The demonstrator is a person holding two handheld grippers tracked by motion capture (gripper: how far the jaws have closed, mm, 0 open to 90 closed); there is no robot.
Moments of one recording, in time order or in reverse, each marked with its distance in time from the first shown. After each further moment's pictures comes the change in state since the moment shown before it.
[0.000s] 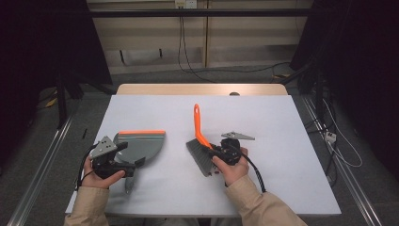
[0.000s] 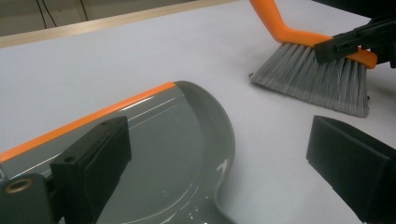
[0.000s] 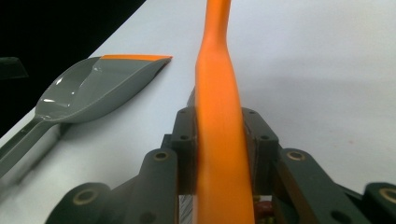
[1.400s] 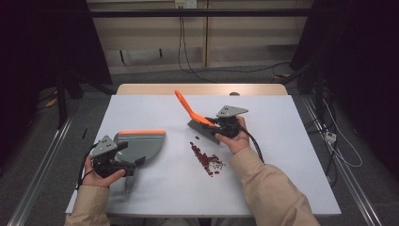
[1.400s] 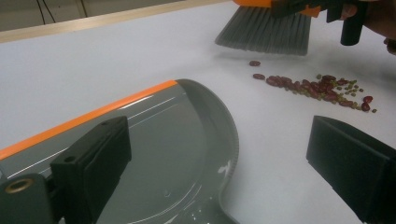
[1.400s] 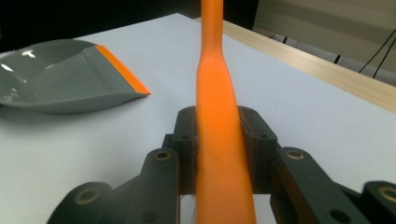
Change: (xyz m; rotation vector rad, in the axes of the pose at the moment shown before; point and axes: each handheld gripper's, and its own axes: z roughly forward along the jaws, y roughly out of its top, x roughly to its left) left arm 0.003 -0.001 0.003 0.003 -0.002 -0.015; right arm -0.042 0.071 0.040 -0.050 0.122 -0.525
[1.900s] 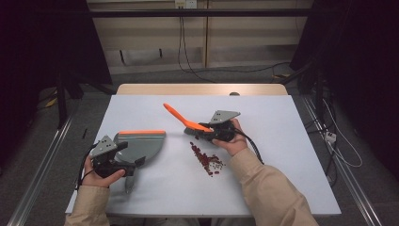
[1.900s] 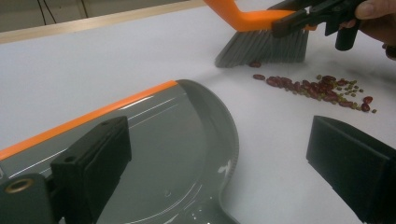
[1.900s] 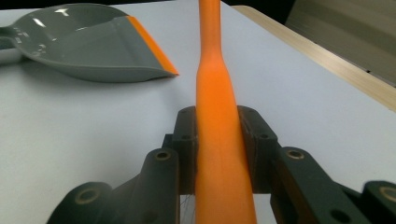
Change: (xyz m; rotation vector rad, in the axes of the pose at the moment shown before) left arm 0.000 0.000 -0.001 0.001 0.002 0.008; right arm 0.010 -0.004 0.010 0.044 0.102 -0.153
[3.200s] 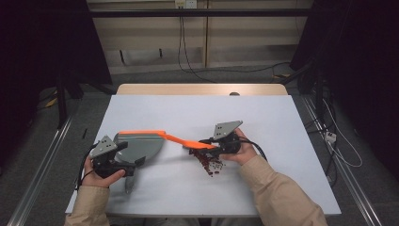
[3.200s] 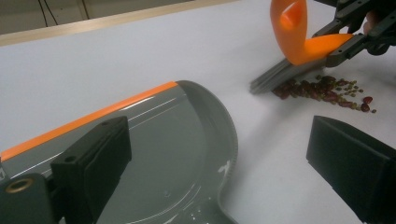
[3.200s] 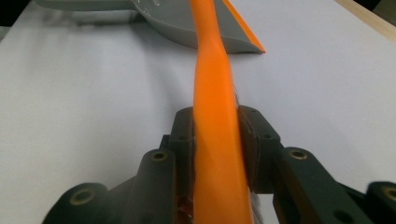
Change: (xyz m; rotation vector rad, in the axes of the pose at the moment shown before) left arm -0.002 0.001 -0.001 -0.005 0.004 -0.002; right arm 0.028 -0.006 -0.028 0.075 0.240 -0.112
